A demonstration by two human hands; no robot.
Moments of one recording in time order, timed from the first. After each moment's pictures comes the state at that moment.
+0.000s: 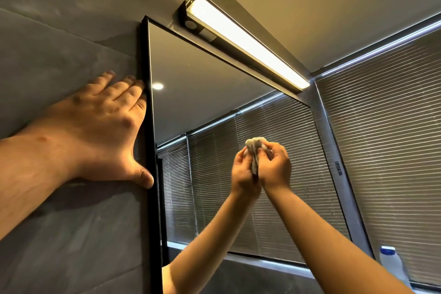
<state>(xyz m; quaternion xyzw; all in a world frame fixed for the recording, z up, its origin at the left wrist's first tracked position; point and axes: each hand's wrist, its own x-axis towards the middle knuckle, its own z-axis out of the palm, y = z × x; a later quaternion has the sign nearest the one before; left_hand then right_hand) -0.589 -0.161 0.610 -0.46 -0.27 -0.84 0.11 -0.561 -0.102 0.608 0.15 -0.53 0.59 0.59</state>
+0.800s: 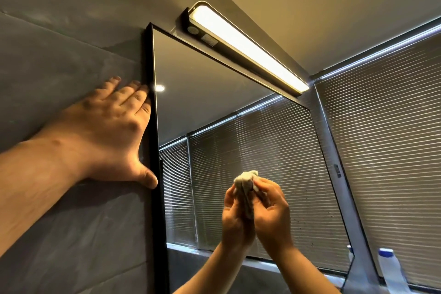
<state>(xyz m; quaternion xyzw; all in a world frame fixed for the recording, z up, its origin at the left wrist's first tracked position) -0.565 -0.198 0.520 -0.48 -0.22 -0.85 0.05 -0.520 -0.132 0.516 0.29 -0.47 0.60 0.58</state>
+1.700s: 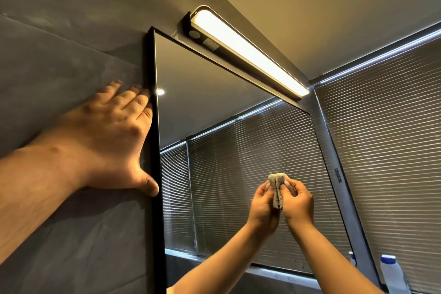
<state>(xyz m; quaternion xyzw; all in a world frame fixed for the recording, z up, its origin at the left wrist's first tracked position) -0.613 -0.137 0.545 -0.36 -0.39 -0.84 0.08 -0.609 -0.057 0.534 0.07 -0.54 0.66 0.51</state>
